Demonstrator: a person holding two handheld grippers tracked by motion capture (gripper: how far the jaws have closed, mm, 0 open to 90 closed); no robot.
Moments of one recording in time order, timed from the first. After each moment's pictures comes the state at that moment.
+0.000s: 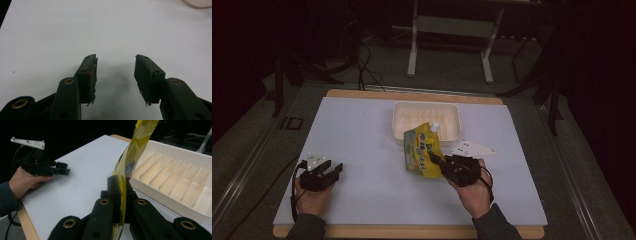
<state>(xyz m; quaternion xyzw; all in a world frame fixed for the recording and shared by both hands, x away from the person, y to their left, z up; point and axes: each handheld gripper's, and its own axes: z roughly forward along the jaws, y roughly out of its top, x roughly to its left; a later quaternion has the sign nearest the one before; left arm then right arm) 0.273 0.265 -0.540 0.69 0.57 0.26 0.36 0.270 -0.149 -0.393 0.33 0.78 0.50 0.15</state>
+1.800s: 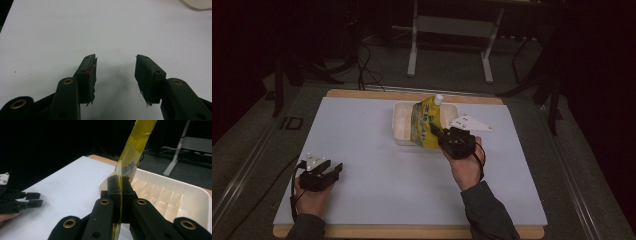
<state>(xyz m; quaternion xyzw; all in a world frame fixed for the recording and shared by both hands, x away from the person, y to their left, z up) 0.273 0.265 -0.540 0.69 0.57 0.26 0.36 0.322 -0.135 -0.376 0.37 0.74 0.52 0.22</state>
